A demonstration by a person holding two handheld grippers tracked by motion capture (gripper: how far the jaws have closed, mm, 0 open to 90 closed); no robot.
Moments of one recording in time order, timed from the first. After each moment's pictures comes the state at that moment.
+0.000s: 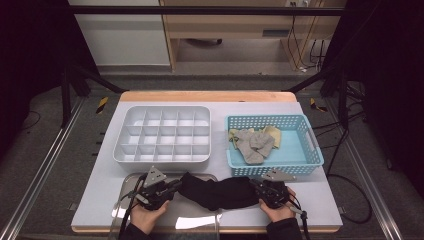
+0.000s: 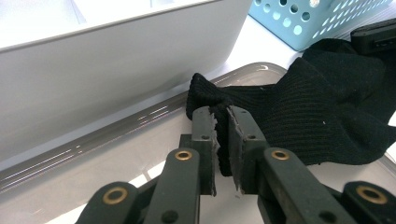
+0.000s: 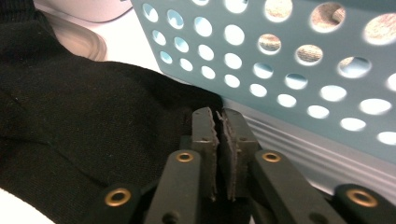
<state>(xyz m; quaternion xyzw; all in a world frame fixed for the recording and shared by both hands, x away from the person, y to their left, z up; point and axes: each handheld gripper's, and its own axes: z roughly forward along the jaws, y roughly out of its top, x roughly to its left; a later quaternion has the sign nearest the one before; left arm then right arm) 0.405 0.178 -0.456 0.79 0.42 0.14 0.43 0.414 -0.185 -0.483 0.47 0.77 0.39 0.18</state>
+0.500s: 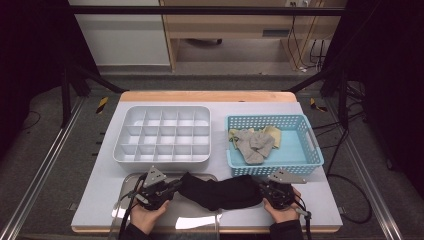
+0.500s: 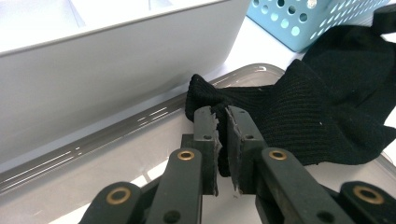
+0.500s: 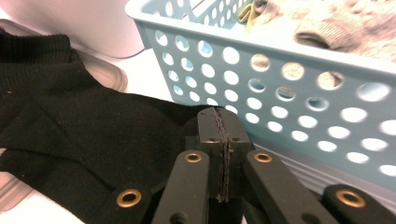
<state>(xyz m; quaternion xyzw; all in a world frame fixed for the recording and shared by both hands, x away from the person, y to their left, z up) 0.405 0.177 -0.456 0.79 0.42 0.14 0.43 0.404 -0.194 -0.466 0.45 0.75 0.44 0.20</state>
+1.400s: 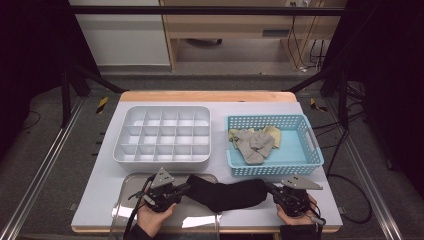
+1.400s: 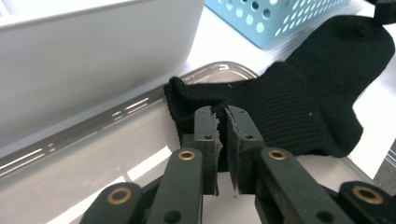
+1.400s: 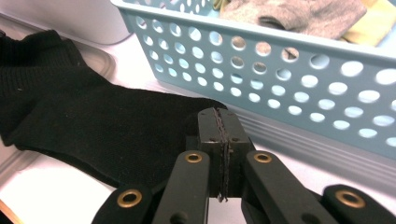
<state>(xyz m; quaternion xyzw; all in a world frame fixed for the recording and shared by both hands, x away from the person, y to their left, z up) 0.404 0.159 -0.460 0.80 0.40 0.10 0.44 0.381 -0.220 -0.452 0.47 0.75 0.41 0.20</state>
